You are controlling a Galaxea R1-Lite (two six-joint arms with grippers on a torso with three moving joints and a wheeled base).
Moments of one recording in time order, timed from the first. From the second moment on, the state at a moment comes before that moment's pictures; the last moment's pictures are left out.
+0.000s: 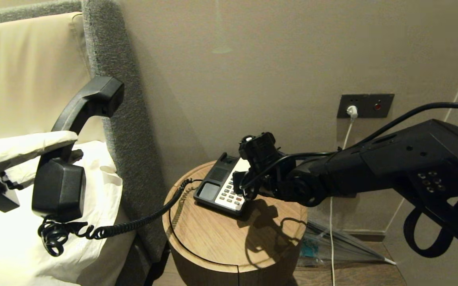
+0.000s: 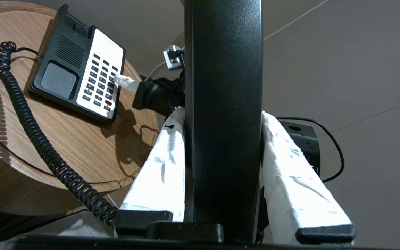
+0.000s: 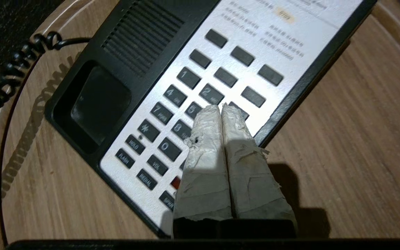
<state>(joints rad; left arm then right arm) 0.13 1.05 -0.65 -0.38 -0.91 -0.91 0.71 2.25 -1.47 -0.12 -0.28 0.37</state>
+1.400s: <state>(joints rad) 0.13 1.05 -0.64 -0.38 -0.91 -0.91 0.69 2.28 -1.47 -0.13 -0.28 0.37</state>
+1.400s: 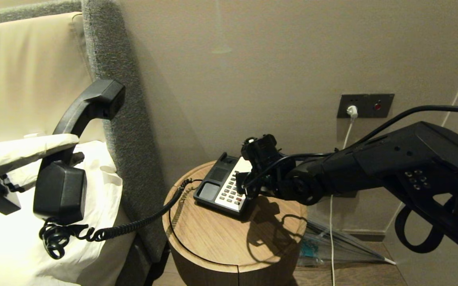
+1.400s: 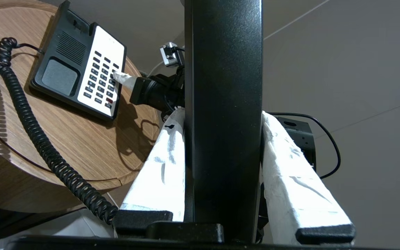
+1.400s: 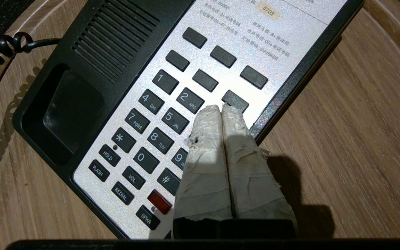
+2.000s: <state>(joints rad) 0.13 1.04 -0.64 -0.38 -0.92 -0.91 0.69 2.30 -1.48 -0.13 -0.28 0.37</state>
